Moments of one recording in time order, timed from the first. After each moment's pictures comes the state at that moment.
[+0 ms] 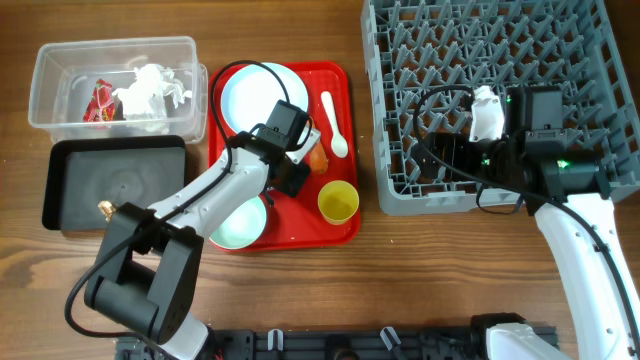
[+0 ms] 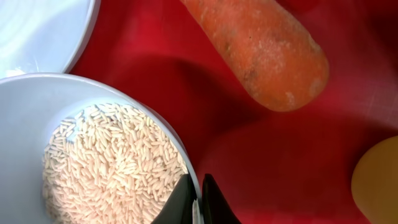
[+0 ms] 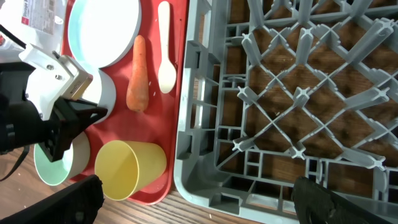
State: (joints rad) left arm -0.48 1.76 1.08 -0.60 -0.02 0.10; right arm 0.06 1.26 1.12 -0.91 -0.39 0.12
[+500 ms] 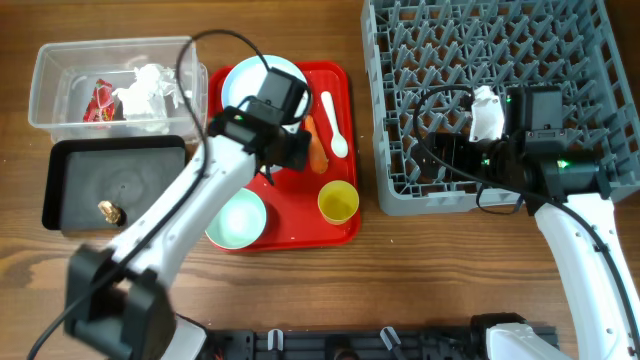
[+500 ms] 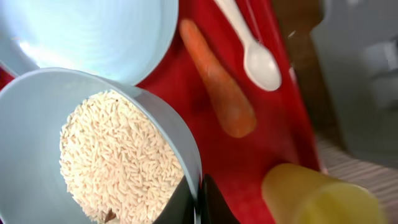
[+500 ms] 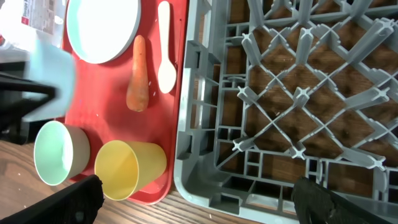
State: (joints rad) left arm -0.47 1.63 1.31 -0.84 -0.02 -0.17; right arm 0.06 1.26 1.12 -0.91 -0.39 0.12
